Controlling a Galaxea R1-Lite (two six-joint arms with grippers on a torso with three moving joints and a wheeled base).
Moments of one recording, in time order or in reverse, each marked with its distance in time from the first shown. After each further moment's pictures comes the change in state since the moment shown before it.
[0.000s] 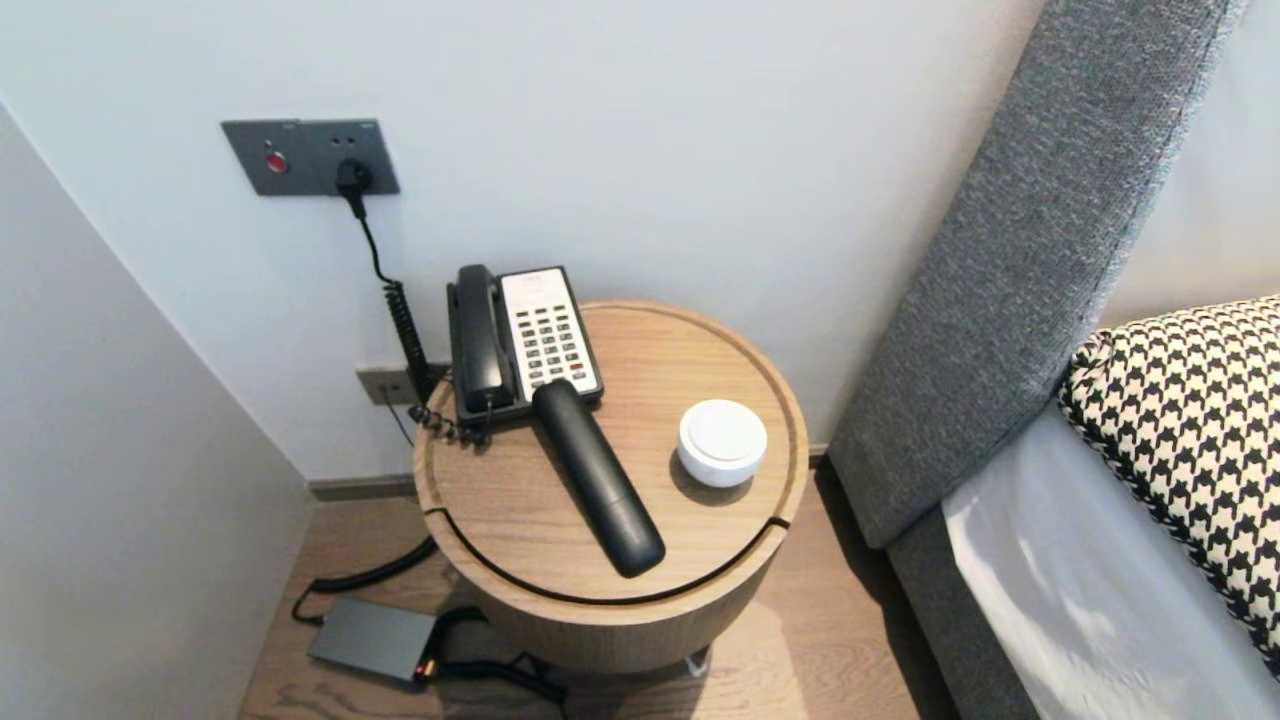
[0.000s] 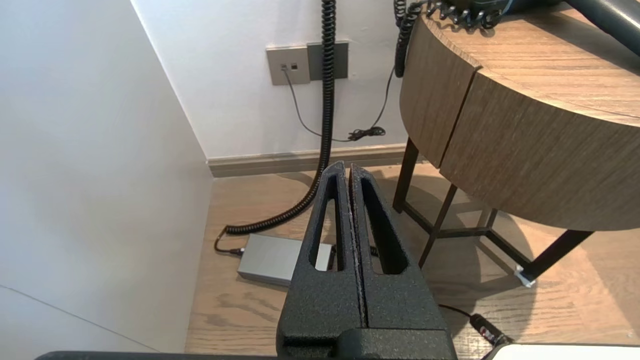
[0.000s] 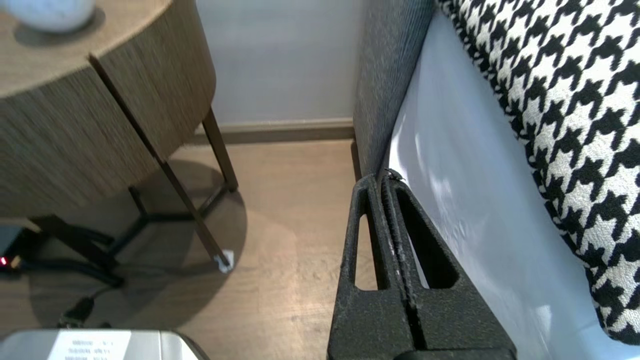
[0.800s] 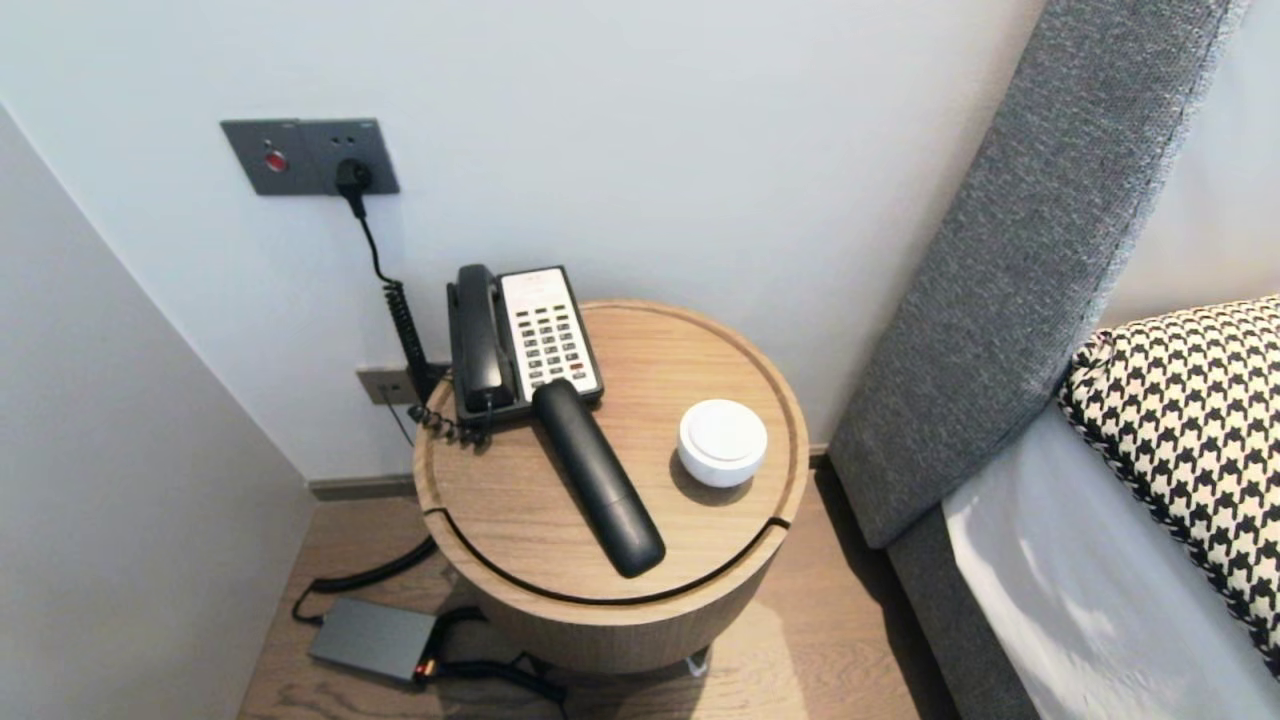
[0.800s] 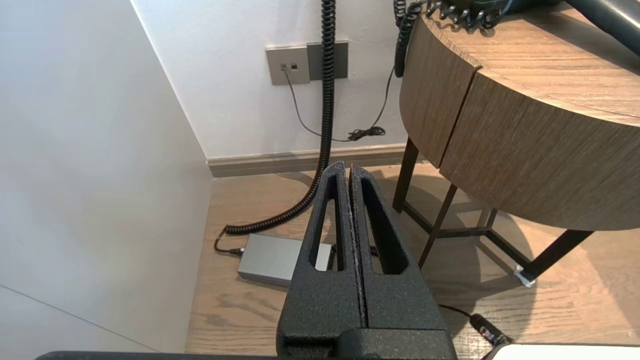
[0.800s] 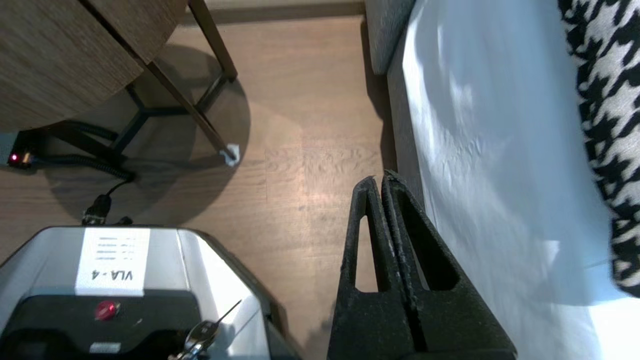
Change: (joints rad) left arm 0.000 0.000 0.000 0.000 0.000 0.000; right arm -0.013 0.300 -0.162 0.161 0.023 -0.013
